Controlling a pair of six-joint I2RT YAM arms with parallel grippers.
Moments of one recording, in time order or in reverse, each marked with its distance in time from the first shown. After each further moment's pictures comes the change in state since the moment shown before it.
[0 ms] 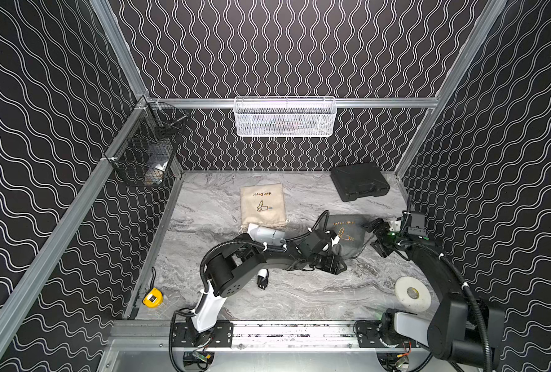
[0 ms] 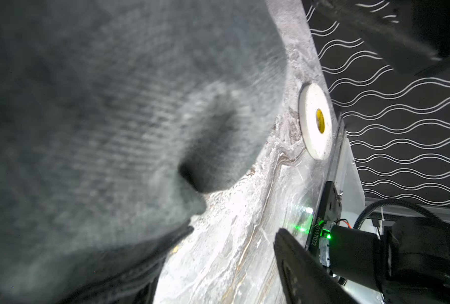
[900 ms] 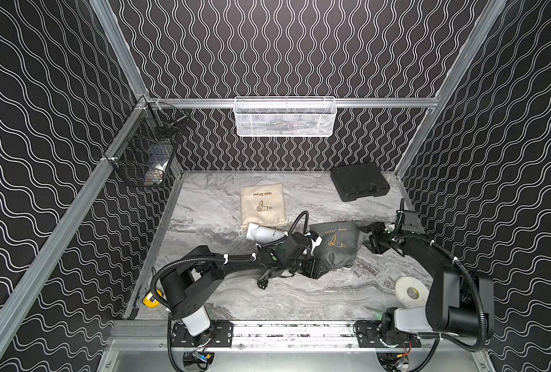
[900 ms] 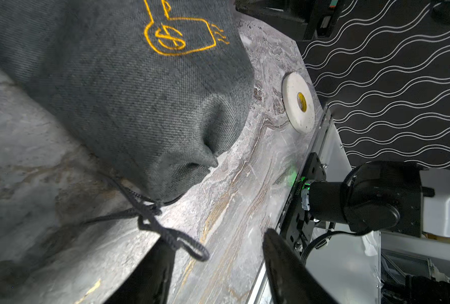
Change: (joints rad) left arm 0.017 -0.352 -0.301 -0.036 -0.048 0.028; right arm -0.001 0.193 -0.009 0.115 -0.087 0.183
